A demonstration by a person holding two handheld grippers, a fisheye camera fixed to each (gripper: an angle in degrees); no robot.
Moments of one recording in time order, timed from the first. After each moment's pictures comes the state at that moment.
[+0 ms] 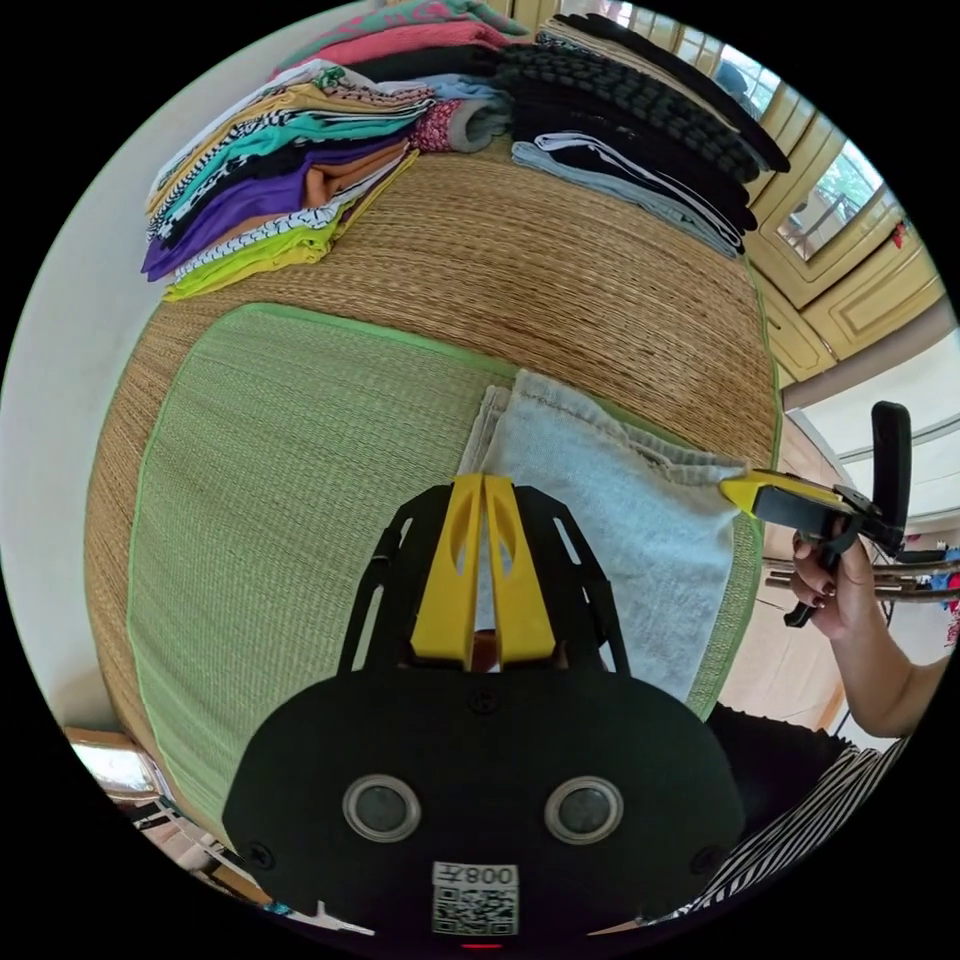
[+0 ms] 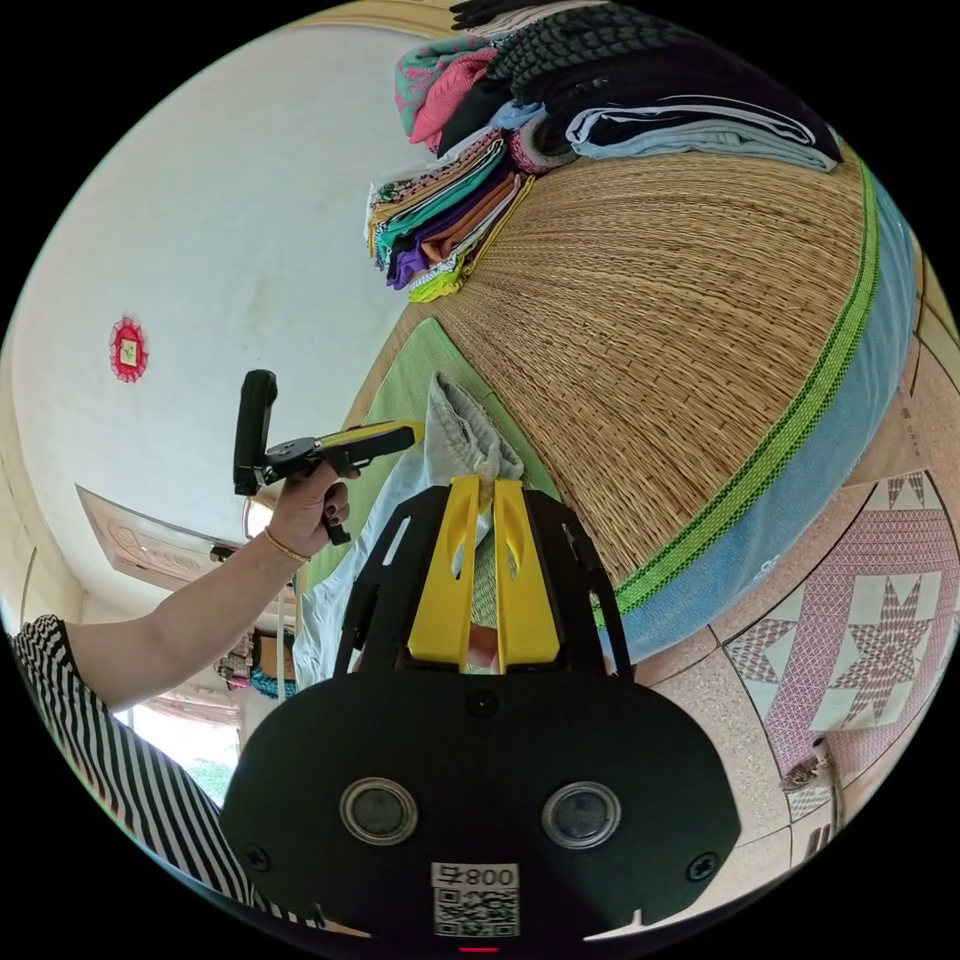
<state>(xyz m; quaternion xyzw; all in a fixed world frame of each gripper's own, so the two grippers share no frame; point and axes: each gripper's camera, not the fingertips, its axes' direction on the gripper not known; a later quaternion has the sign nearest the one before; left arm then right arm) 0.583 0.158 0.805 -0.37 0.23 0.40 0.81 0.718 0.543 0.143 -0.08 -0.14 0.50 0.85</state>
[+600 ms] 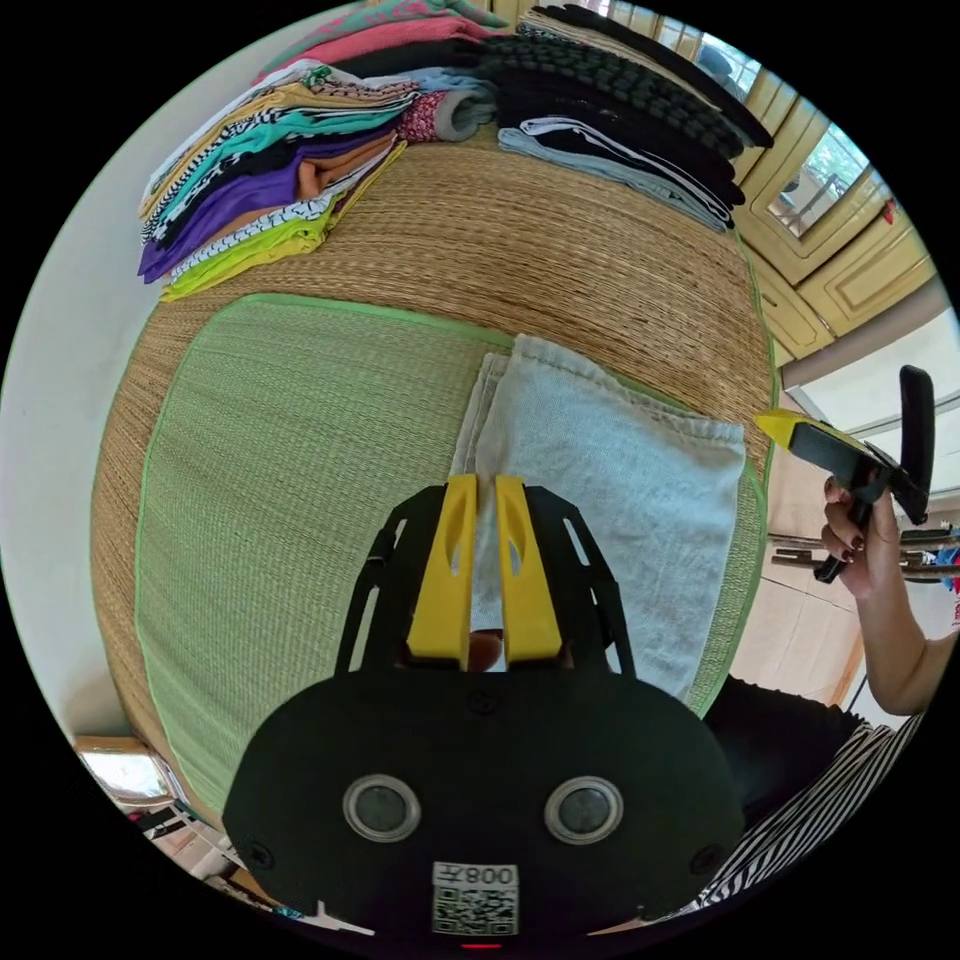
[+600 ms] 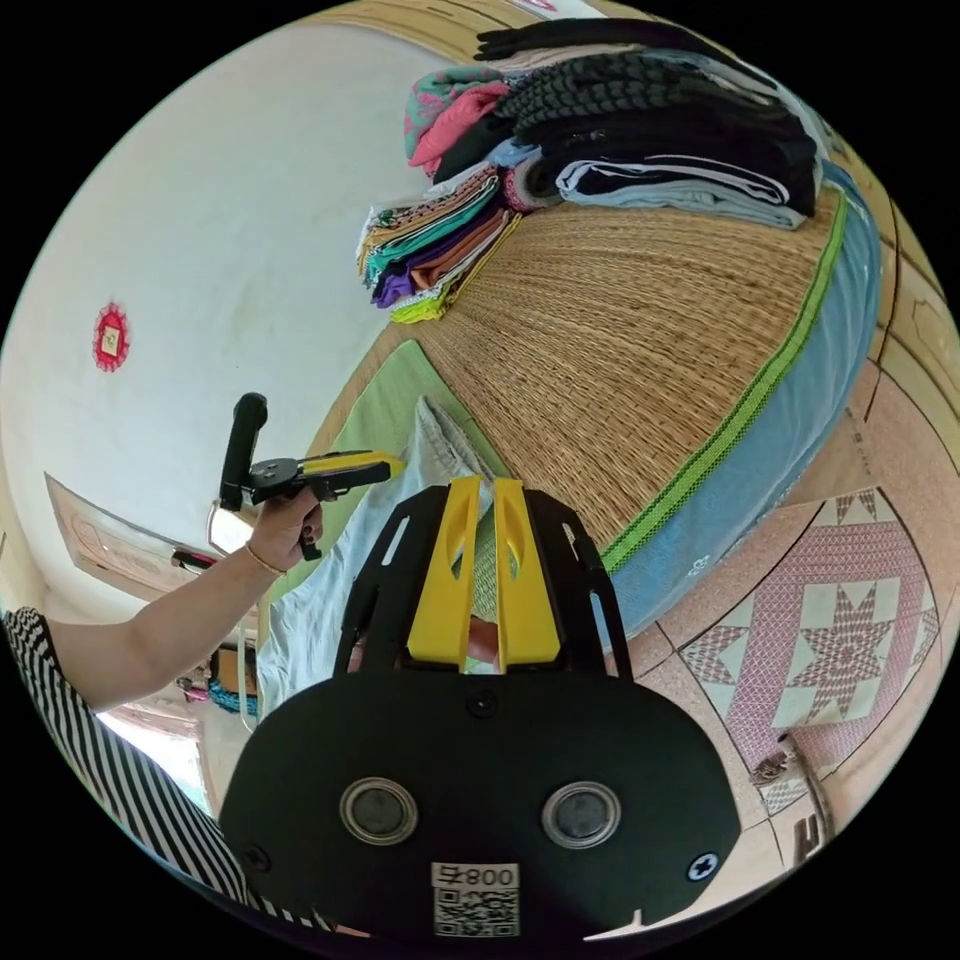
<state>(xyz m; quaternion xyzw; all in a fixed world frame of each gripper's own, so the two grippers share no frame) 0.556 0.159 0.771 -0.37 0.23 0.41 0.80 0.676 0.504 0.132 -0.08 -0.06 0.47 0.88</state>
